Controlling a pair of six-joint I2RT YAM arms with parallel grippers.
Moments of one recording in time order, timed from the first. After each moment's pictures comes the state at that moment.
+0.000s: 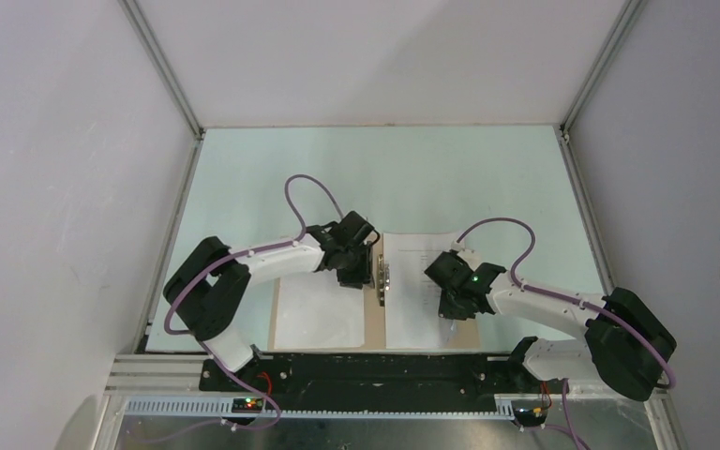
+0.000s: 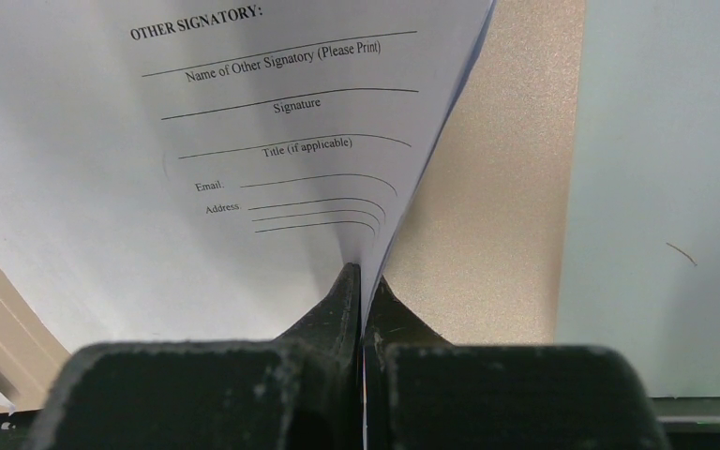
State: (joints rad) left arm -0.79 1.65 0.96 -0.44 0.08 -0.77; right arm 0.85 1.24 0.60 -0.64 0.22 0.96
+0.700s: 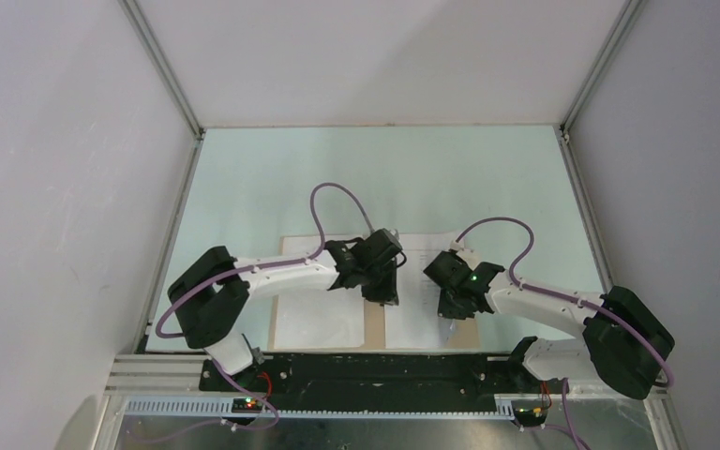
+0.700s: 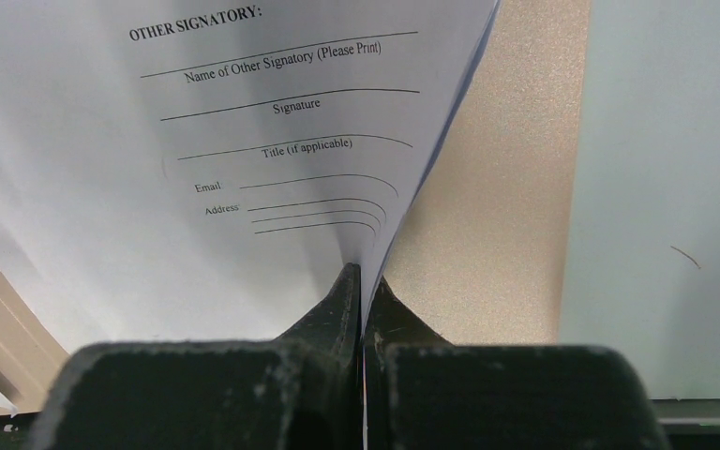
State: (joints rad) left arm -0.99 1.63 1.02 -0.42 0.08 -0.87; right arm 0.85 1.25 0.61 -0.64 0.22 0.96
